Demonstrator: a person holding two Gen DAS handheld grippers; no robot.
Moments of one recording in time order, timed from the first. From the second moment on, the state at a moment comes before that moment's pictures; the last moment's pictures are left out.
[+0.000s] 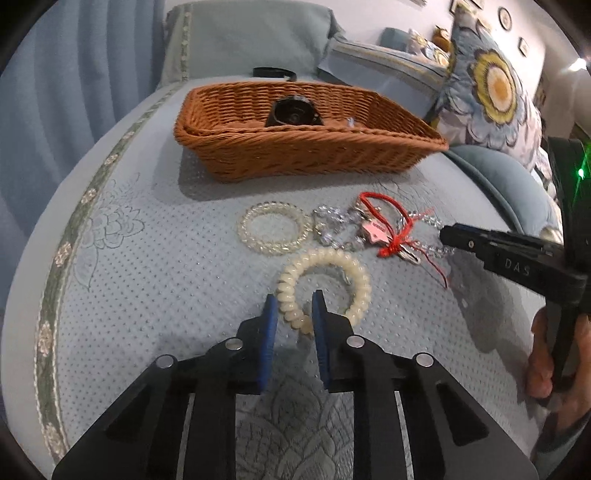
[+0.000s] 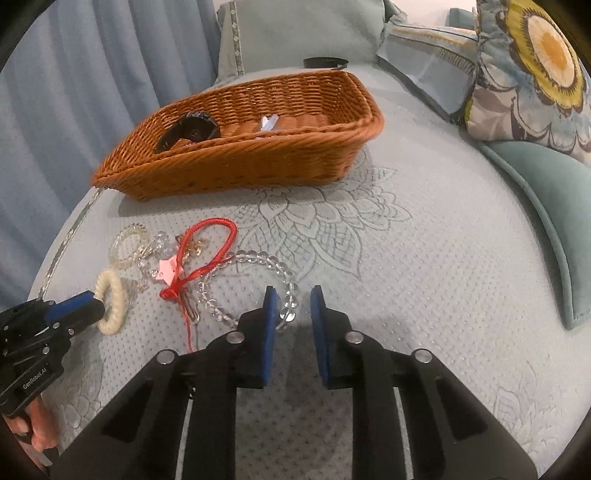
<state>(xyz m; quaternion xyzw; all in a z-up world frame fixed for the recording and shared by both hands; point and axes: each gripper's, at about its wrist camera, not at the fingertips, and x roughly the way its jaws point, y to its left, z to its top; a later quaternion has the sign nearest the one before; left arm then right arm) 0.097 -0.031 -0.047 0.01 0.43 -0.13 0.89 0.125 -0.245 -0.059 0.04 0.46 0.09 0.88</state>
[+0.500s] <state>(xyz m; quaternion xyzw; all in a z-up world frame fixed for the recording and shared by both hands) 0.092 -0.043 -0.054 0.04 0.41 -0.11 0.91 0.125 -0.222 -0.060 -0.02 0.45 0.08 0.89</state>
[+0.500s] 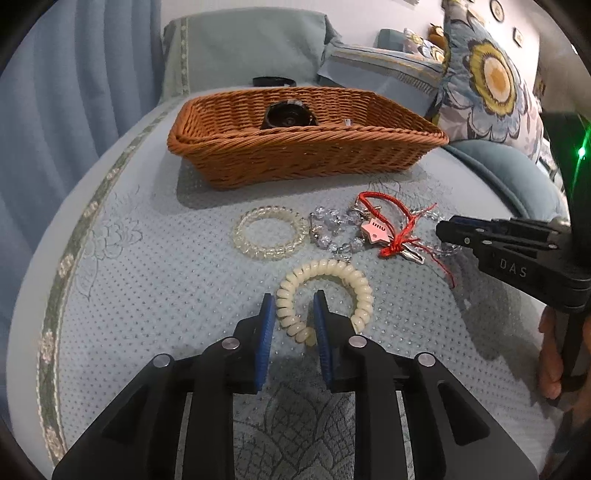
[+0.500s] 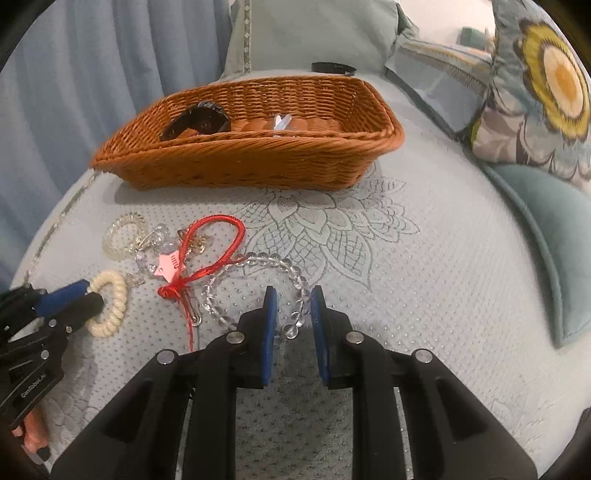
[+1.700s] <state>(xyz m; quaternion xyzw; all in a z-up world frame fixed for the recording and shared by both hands) 0.064 -0.016 0.017 -0.04 0.29 -0.14 0.95 0.077 -0.243 0.034 0.07 0.35 0.15 0.92</state>
